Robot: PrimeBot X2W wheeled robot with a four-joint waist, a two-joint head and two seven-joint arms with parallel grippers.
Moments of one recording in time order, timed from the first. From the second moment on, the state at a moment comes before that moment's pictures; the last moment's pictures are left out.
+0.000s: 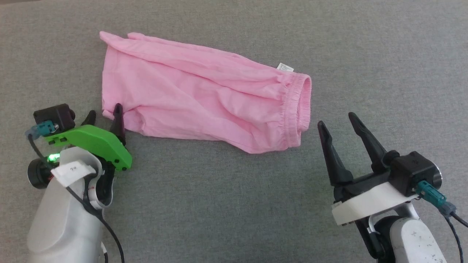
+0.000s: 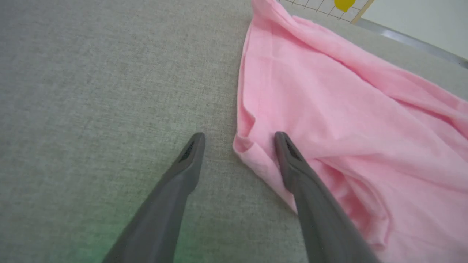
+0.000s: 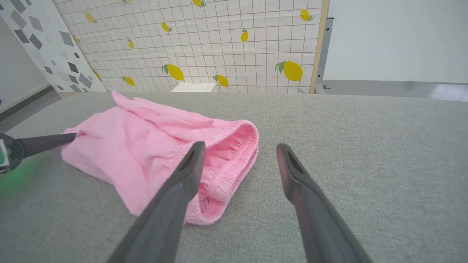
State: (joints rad) left arm -0.41 0.28 -0.11 0.26 -0.54 0.13 0.17; right arm -0.11 -0.05 0.15 -0.12 0.14 0.13 -0.04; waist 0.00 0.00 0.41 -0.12
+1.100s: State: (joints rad) left arm -0.48 0.25 -0.19 0.31 -0.59 0.06 0.23; right arm -0.26 -0.05 0.22 0.08 0.06 0.13 0.32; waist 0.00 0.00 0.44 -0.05
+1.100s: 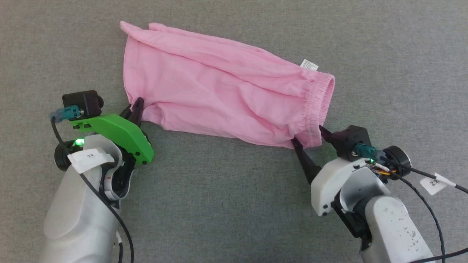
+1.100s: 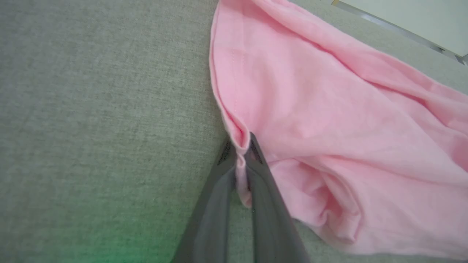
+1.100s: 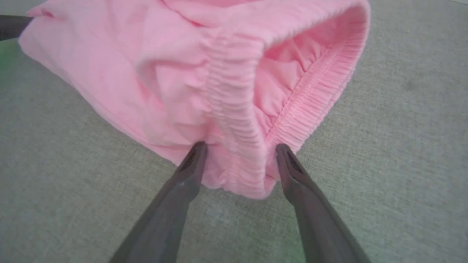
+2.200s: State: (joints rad) left arm -0.10 0.16 -0.28 0.06 -0.65 0.07 0.19; right arm -0.07 -0.08 0.03 -0.07 0.00 0.13 0.53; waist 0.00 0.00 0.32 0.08
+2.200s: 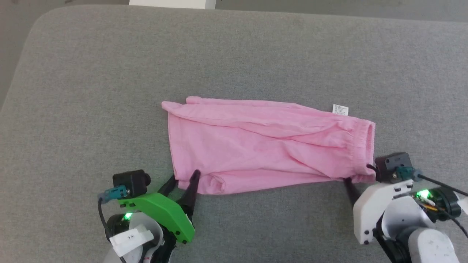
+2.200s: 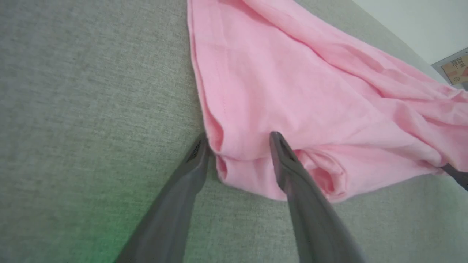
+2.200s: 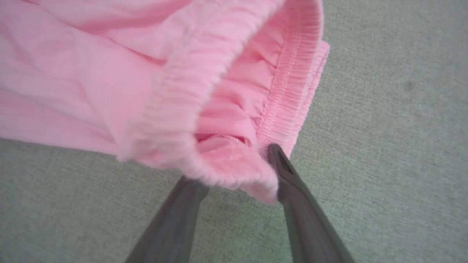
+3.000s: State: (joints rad) left arm -0.21 0.20 -0.16 0.13 -0.45 0.02 -0.25; right arm -0.09 -0.05 0.02 -0.06 0.10 0.13 0.29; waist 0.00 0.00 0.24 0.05
